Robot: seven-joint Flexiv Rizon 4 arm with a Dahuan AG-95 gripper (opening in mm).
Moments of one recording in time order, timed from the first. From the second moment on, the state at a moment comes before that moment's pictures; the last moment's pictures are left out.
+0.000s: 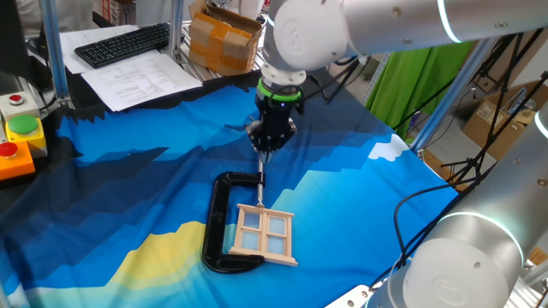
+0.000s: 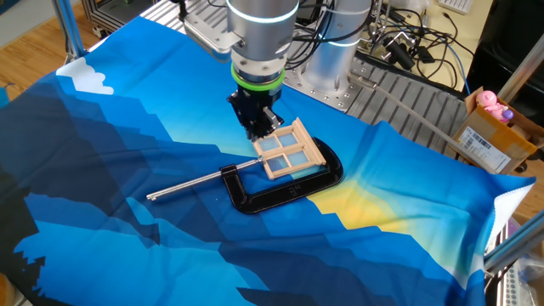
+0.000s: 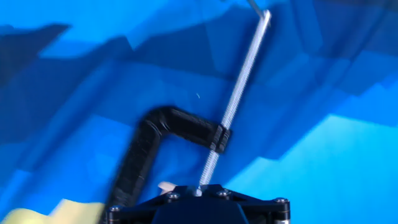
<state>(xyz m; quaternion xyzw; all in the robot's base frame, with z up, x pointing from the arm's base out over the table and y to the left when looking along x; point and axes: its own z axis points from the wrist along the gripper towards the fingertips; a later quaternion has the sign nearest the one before) 0.442 -0.004 0.140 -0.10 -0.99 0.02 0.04</state>
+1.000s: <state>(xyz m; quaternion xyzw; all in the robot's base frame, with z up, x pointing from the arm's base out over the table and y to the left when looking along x) 0.447 -0.004 0.133 -0.08 -1.00 0.02 0.05</state>
